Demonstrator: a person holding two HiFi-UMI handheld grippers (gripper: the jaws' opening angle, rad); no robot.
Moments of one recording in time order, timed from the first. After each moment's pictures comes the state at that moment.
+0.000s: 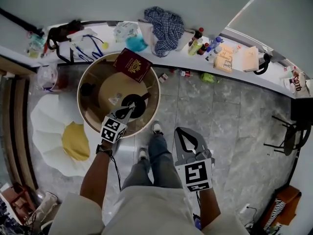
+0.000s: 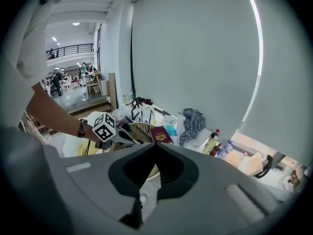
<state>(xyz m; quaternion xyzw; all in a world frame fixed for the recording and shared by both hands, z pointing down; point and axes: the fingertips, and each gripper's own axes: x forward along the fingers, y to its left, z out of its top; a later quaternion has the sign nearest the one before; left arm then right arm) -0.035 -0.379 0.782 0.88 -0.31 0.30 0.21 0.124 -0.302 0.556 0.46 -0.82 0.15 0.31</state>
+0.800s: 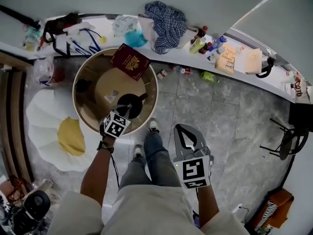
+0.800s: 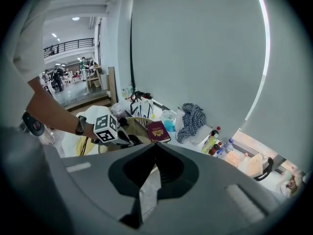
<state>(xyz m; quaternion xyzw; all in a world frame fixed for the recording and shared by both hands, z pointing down) -0.032 -0.391 0.844 0.82 -0.31 0.44 0.21 0.142 -0.341 0.587 0.45 -0.81 0.15 0.34</state>
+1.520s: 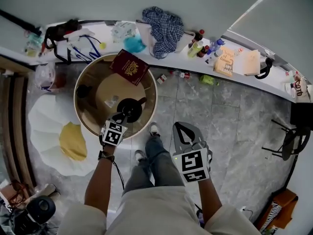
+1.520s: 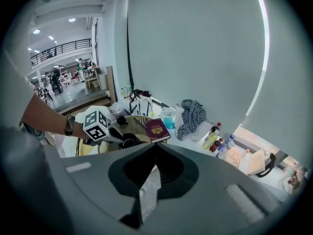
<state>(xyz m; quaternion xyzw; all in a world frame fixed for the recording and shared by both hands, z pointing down) -0.049 -0.377 0.831 0.79 -0.36 0.42 0.25 0.151 -0.351 0.602 0.44 -0.81 0.17 0.35</state>
